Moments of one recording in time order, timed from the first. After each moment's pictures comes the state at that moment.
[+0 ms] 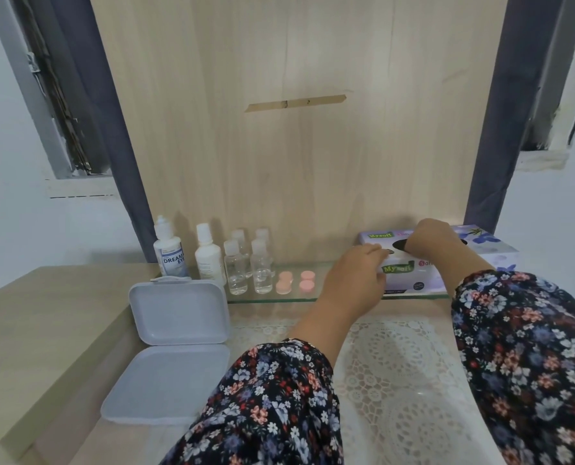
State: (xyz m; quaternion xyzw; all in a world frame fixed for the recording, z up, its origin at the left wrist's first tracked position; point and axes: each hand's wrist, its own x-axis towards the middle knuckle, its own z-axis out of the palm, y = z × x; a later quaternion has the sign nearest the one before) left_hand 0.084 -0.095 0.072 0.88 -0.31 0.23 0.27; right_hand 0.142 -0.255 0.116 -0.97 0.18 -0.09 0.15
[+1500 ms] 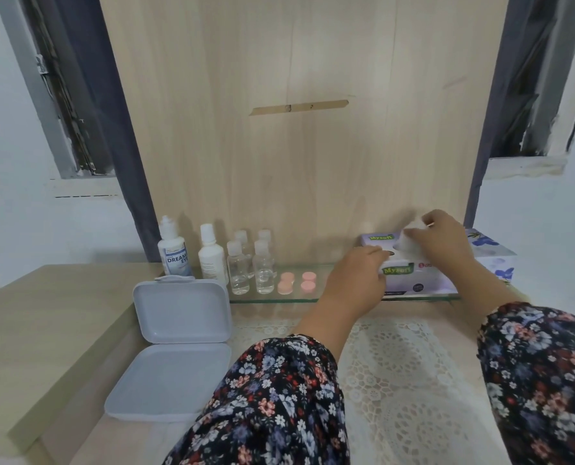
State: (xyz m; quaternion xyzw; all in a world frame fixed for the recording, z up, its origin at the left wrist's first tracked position) left_hand 0.087 -0.096 0.075 0.89 -0.30 0.20 0.27; right_hand 0.114 -0.259 0.113 -0.88 0.09 -0.29 0.38
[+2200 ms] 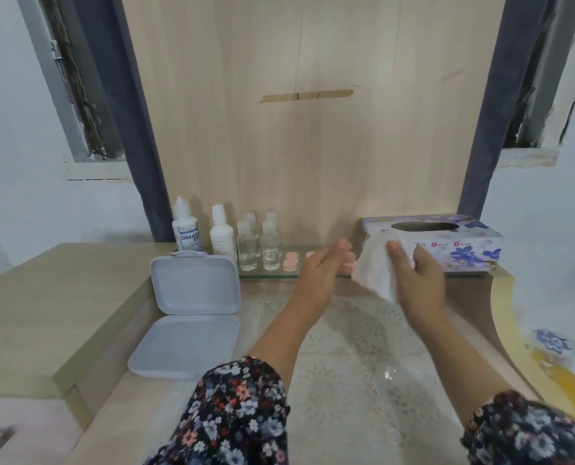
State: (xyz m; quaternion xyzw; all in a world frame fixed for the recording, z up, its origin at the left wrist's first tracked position) left_hand 0.028 -0.044 0.063 0.70 -0.15 0.06 0.70; right_hand 0.016 -0.190 0.053 -0.71 0.02 -0.34 0.62
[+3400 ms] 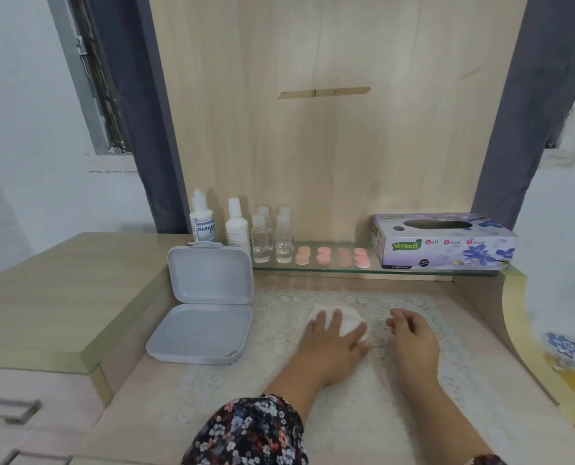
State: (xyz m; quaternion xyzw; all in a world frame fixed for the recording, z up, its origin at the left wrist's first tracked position) left_hand -0.003 -0.030 -0.026 0.97 -0.19 -0.10 0.07; right_hand -0.011 -0.169 -0.042 -0.71 0.15 -0.24 0.65
